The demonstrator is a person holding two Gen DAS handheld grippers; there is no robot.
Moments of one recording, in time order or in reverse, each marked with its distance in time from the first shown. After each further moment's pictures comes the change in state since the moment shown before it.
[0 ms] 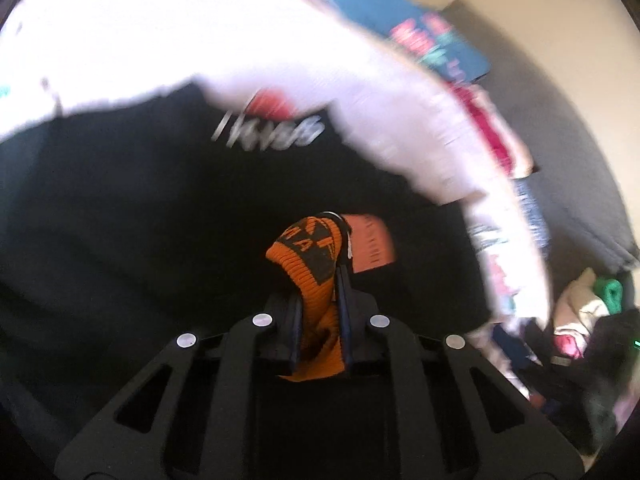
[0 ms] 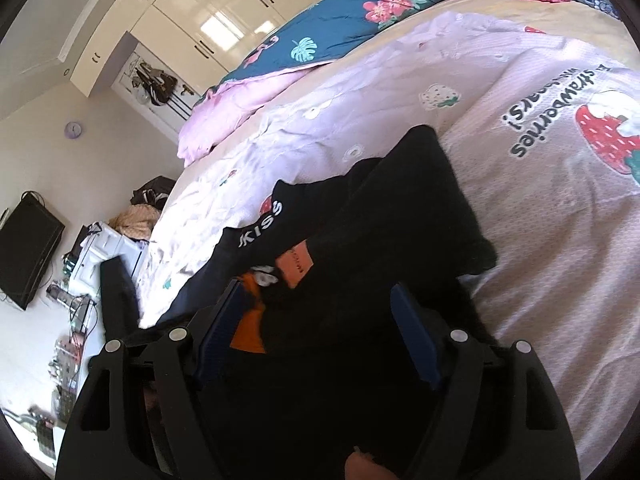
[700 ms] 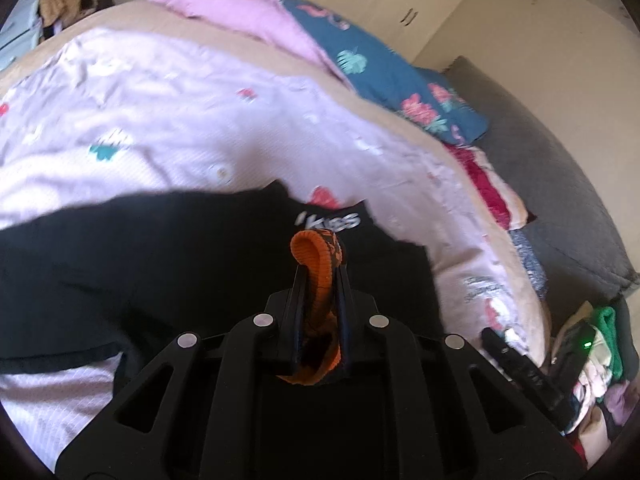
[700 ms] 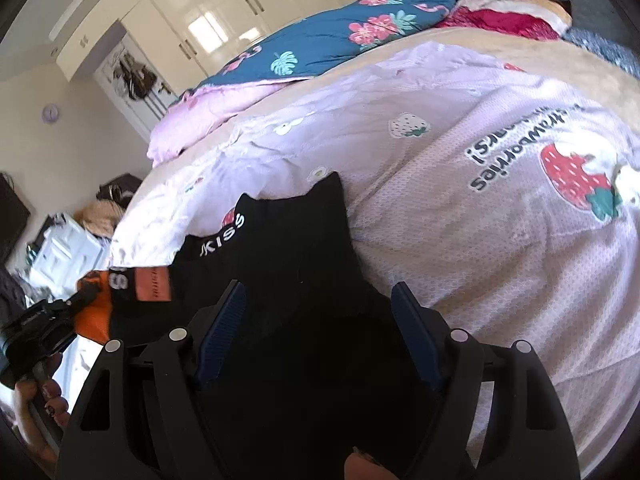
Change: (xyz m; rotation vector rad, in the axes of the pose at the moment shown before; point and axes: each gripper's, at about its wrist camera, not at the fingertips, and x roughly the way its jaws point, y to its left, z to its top) left arm -0.097 0.048 0.009 -0.047 -0.178 0.068; right arm 0.005 0.010 0.002 -0.118 -0.040 -0.161
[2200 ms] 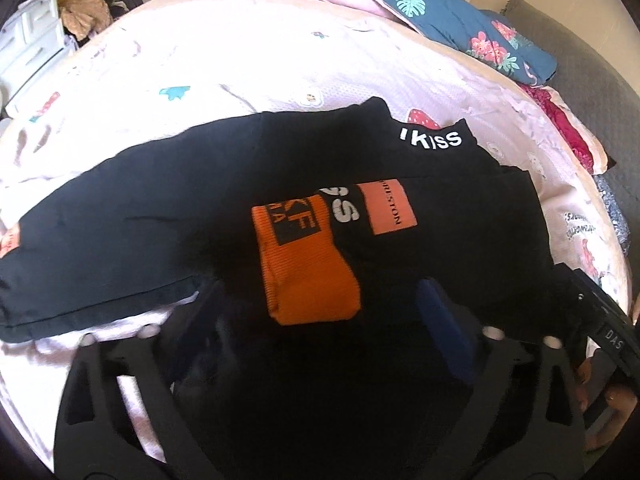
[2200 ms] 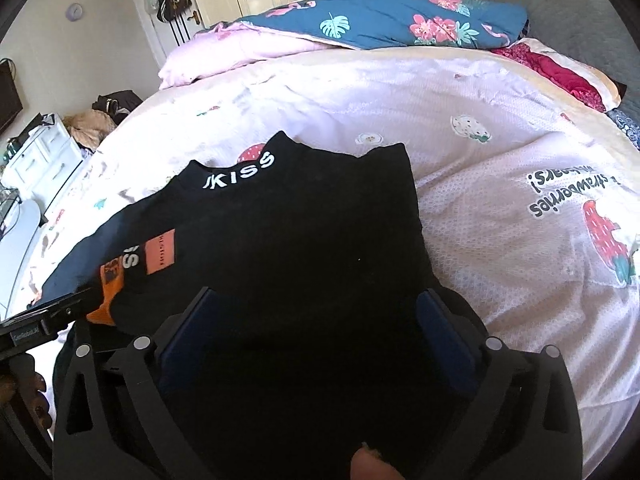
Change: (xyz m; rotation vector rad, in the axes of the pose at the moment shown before) left arm 0.008 0.030 -0.046 0.087 0.138 0.330; right arm 0.049 0.065 -0.023 -0.268 0.093 -0.094
